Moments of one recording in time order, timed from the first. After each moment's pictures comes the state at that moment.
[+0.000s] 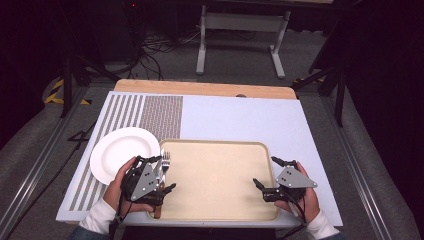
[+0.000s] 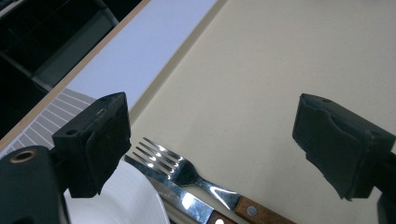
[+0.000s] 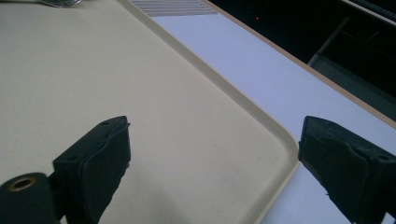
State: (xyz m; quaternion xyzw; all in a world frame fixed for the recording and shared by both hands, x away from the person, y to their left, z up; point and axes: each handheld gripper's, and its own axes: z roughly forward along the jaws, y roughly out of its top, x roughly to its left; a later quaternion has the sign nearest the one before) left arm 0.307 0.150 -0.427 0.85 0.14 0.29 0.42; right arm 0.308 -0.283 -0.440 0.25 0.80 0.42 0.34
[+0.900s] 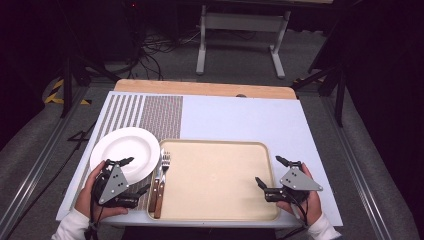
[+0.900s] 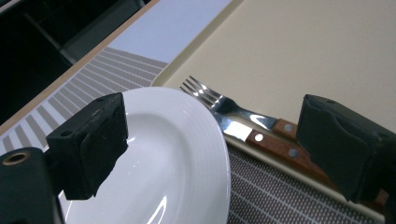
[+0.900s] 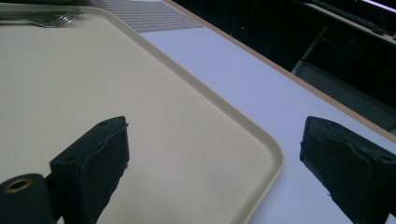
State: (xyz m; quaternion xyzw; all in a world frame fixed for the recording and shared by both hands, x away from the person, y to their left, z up) left arm 0.296 0.214 -0.435 0.83 0.20 0.31 0.41; right arm 0.299 -0.286 -0.432 0.26 0.78 0.44 0.36
